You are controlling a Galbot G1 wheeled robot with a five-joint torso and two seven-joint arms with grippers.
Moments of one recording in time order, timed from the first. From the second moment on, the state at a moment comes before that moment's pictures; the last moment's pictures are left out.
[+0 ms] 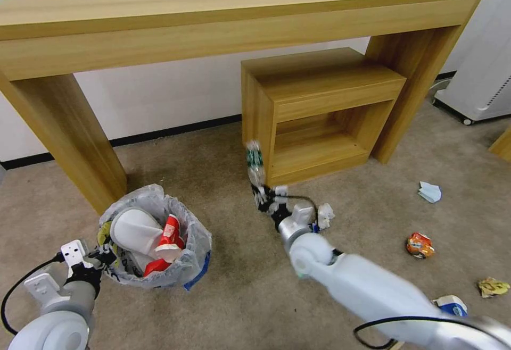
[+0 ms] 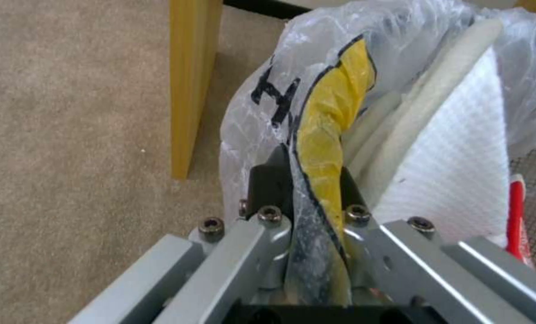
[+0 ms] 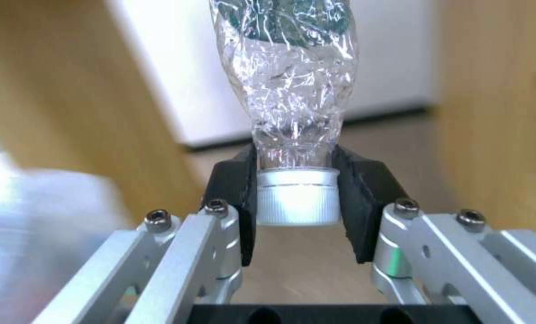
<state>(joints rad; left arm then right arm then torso) 1.65 -1.23 -0.84 -2.17 -0.80 0.40 -0.33 -0.56 0.95 -0.55 1.73 0.98 0.18 0.25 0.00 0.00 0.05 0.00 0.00</state>
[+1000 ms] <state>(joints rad) 1.65 -1.26 -0.85 -2.22 -0.80 0.40 -0.33 -0.16 1.00 -1.11 1.72 0.99 0.33 0.04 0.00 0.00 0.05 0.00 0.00</state>
